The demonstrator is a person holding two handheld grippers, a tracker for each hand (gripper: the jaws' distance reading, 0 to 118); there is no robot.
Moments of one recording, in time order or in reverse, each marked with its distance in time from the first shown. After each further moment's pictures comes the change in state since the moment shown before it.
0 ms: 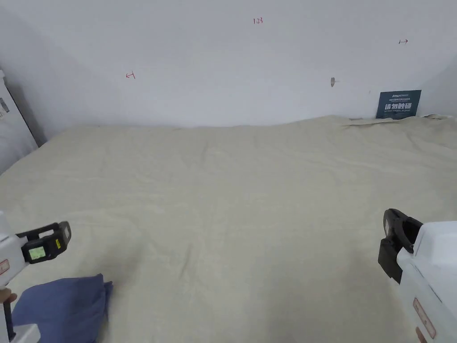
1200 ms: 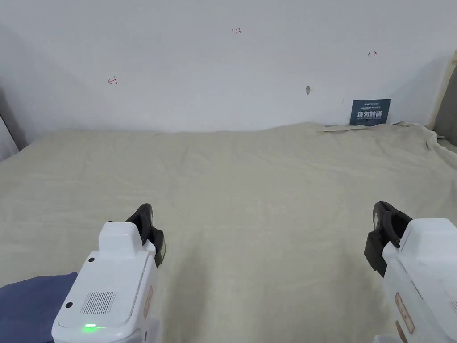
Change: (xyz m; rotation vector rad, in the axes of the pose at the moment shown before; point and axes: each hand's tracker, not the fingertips) left arm 0.232 -0.069 0.067 0.342 -0.114 -0.099; right arm 0.038 0.004 0.038 0.080 -0.053 -0.026
